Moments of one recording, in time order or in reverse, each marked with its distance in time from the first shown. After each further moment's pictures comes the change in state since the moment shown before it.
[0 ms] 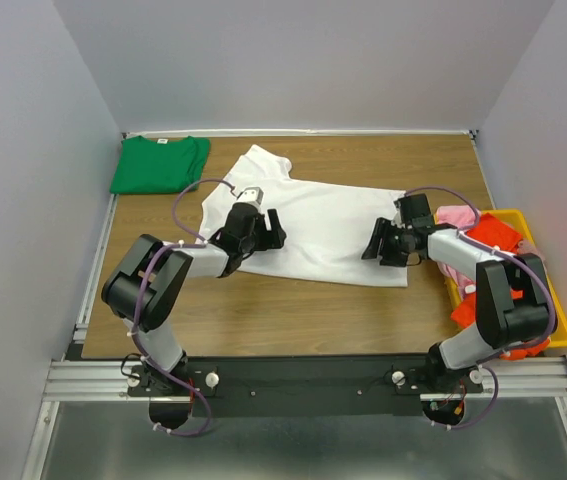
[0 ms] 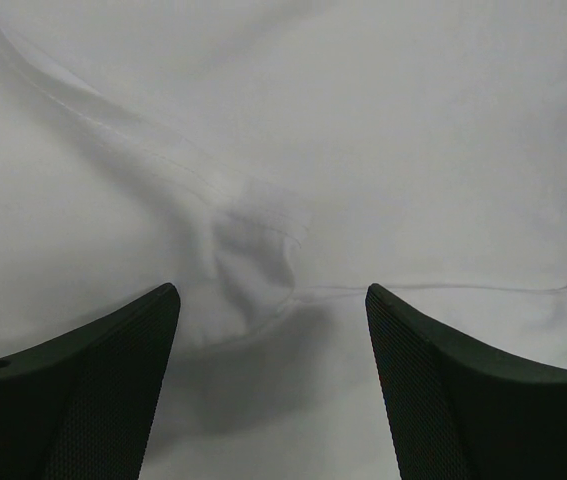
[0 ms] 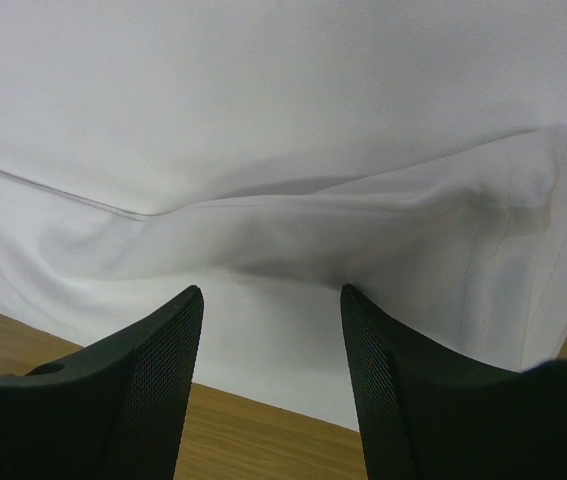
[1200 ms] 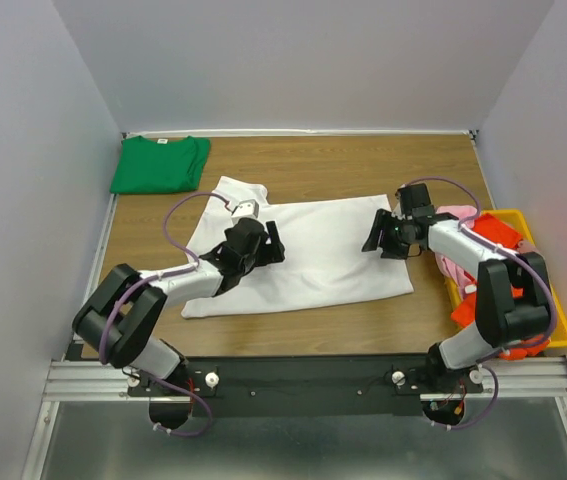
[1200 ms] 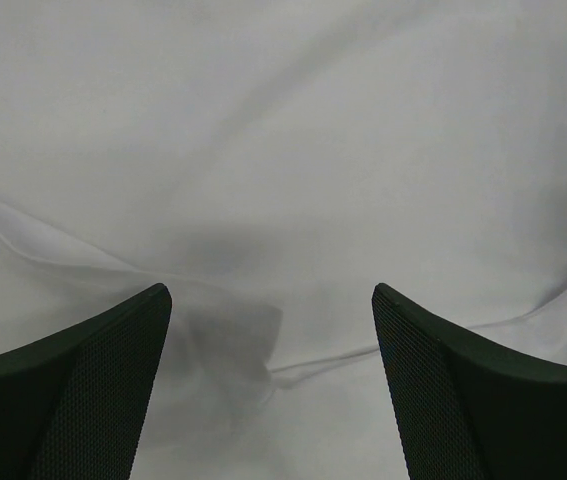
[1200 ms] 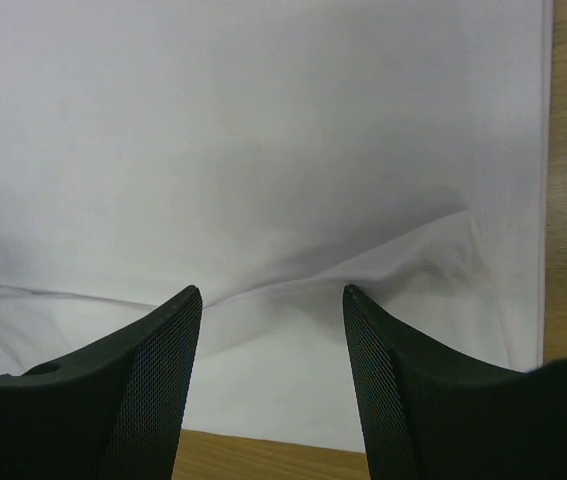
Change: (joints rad) left arm -0.141 -0.296 -0.128 -0.215 -0.217 -0.160; right arm 0.003 -0.049 0.087 -0.113 0.024 0.021
